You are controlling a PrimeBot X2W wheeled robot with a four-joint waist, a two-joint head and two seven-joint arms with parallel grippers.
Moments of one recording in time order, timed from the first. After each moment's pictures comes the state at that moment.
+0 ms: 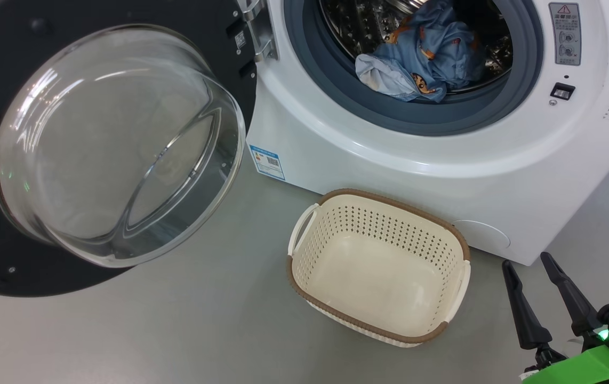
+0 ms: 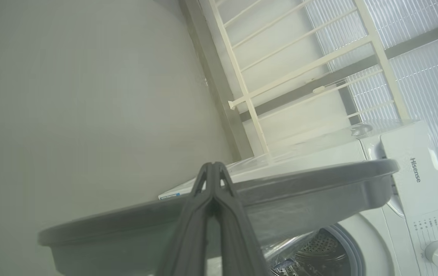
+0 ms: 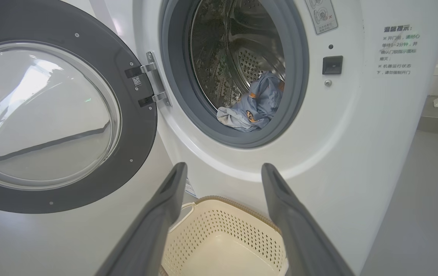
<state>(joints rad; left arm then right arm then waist) -0.74 0.63 0.25 0.92 -1.45 -0.13 0.60 0.06 -0.27 0.11 0.05 0.41 0.13 -0.26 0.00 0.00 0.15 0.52</state>
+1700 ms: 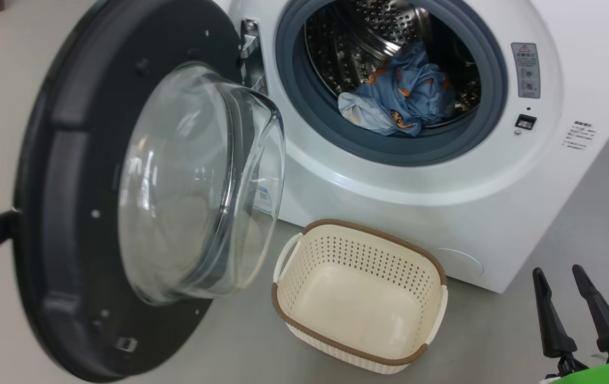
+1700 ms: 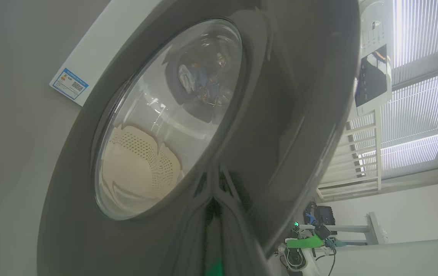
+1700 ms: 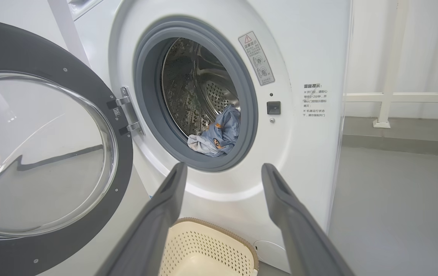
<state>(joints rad) -0.54 0.57 0.11 0.39 -1.60 -0.12 1.19 0.12 -0.21 -0.01 0.04 0.40 0.13 -0.26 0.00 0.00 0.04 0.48</state>
